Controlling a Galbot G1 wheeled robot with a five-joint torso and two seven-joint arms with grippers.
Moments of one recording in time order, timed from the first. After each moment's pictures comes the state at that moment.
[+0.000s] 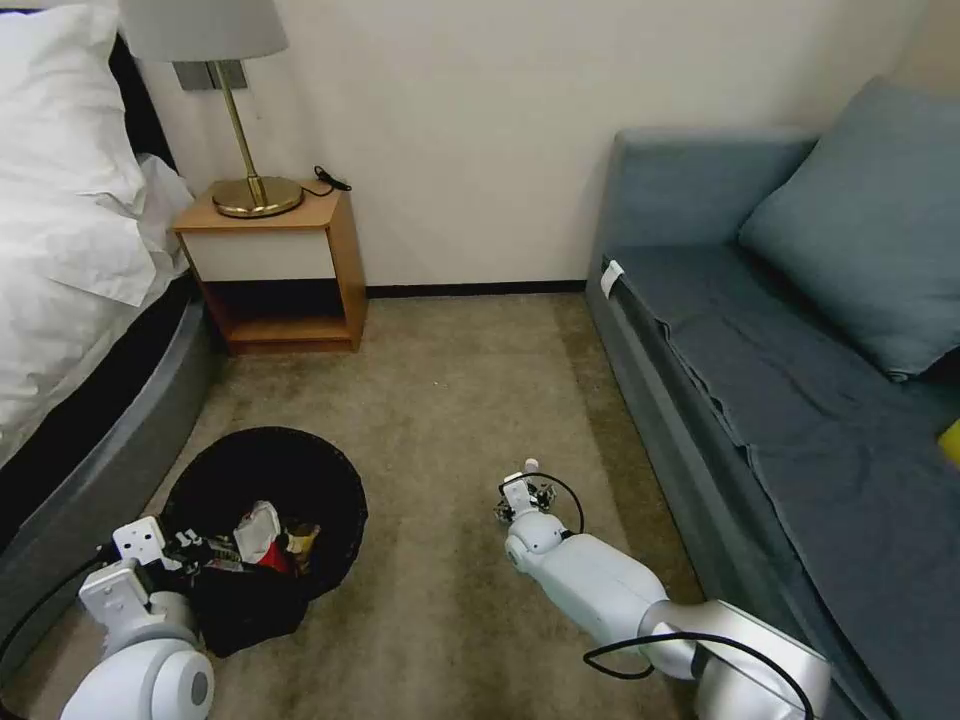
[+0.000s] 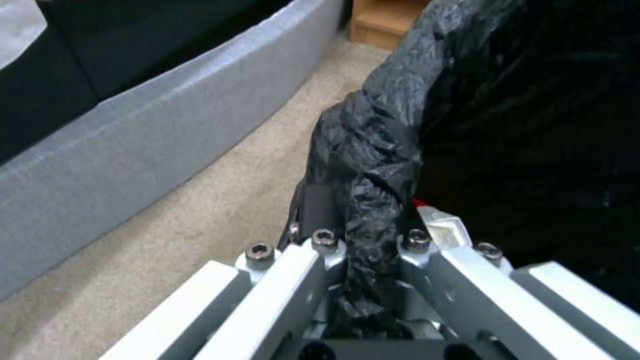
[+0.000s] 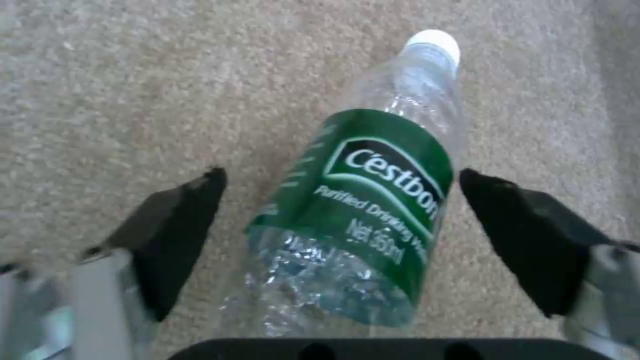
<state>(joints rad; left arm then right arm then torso) 1.57 -1.53 -0.85 -2.23 -0.33 0.56 -0.34 -0.49 1.48 -0.54 0.63 0.64 -0.26 0.44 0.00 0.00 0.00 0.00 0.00</state>
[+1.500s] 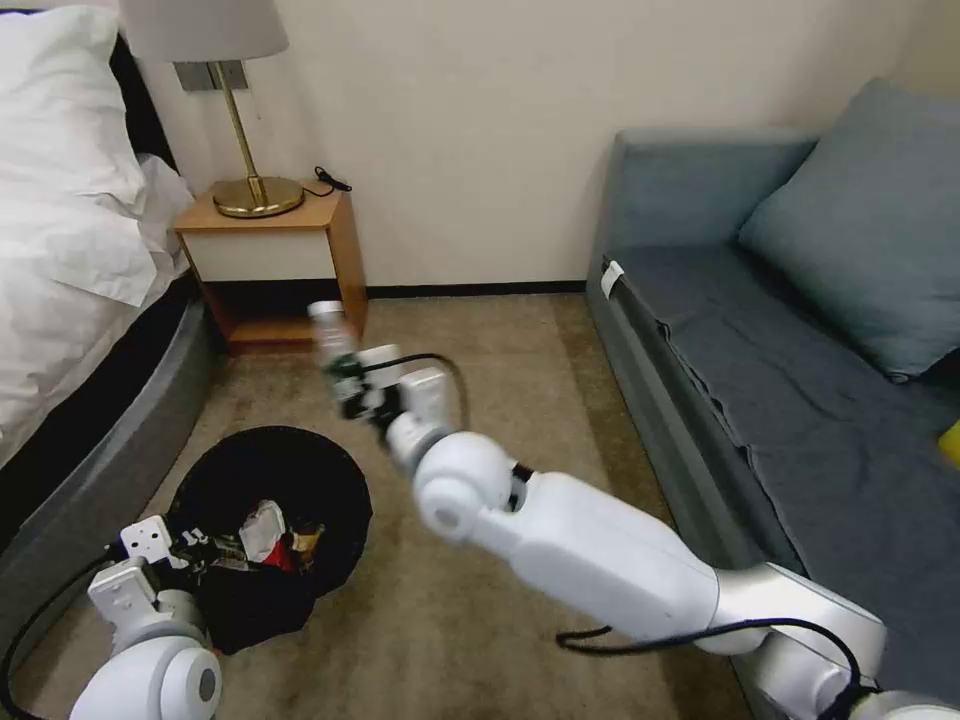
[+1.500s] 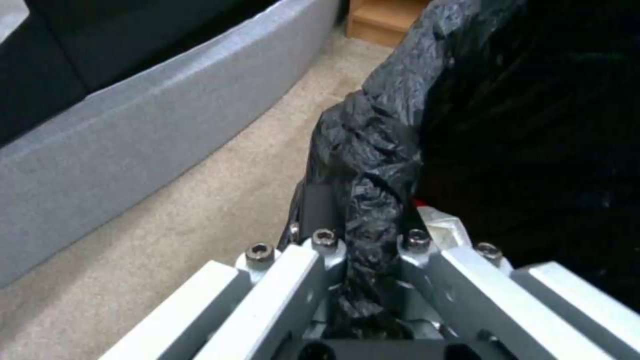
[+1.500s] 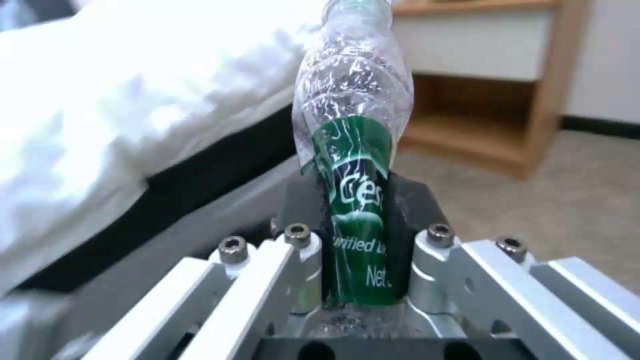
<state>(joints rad) 1.54 -1.55 -0.84 -2.21 -0.32 0.56 -0.34 -0.36 1.35 -0.71 1.88 1.03 -0.34 0.62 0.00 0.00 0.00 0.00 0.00</state>
